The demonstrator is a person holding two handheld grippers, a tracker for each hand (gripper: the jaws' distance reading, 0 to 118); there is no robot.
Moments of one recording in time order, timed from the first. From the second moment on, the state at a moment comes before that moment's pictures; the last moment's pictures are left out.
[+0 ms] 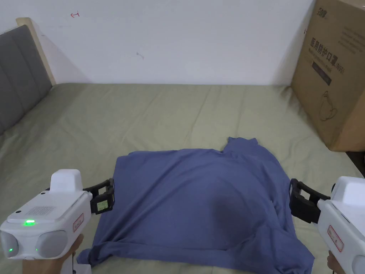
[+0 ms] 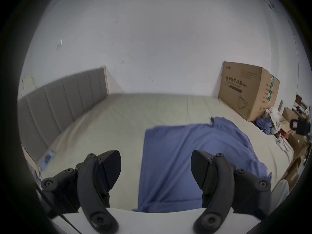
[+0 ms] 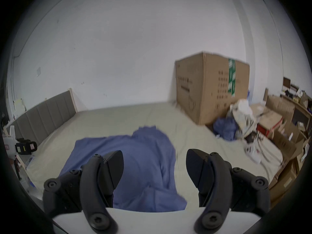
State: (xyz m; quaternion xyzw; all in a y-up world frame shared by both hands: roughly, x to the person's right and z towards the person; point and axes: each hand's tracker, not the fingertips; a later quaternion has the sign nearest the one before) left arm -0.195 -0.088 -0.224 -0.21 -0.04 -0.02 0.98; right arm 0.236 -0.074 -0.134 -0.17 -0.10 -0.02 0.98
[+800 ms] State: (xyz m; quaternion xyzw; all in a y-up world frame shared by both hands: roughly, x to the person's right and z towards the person) left arm -0.239 -0.182 -0.230 -0.38 -0.04 0.04 0.92; right arm 0.224 -0.089 -0.128 -0.18 -0.10 0.00 0.98
